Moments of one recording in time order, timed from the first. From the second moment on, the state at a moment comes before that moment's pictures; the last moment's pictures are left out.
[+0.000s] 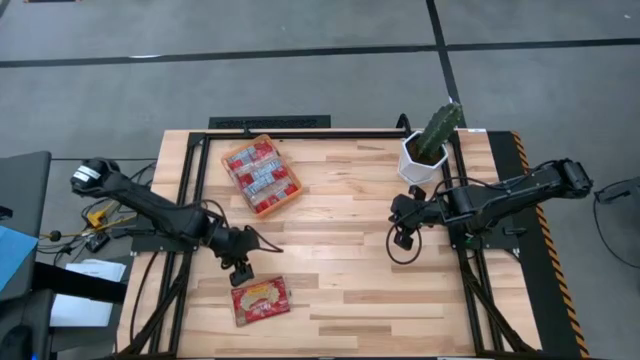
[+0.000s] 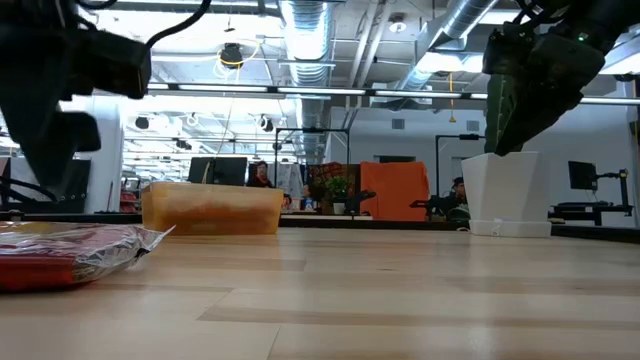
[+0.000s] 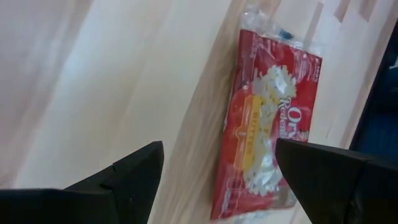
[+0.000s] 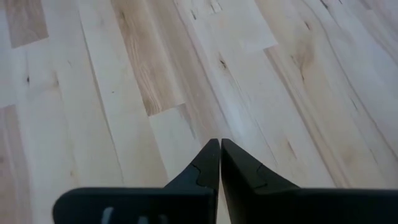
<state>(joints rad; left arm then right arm) -0.38 1.16 0.61 -0.42 0.10 -0.89 0.16 1.02 0.65 -0.59 0.29 0.47</state>
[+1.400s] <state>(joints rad) -0.45 1.65 0.59 0.03 0.25 -0.83 0.16 1.02 0.65 -0.60 0.26 0.52</state>
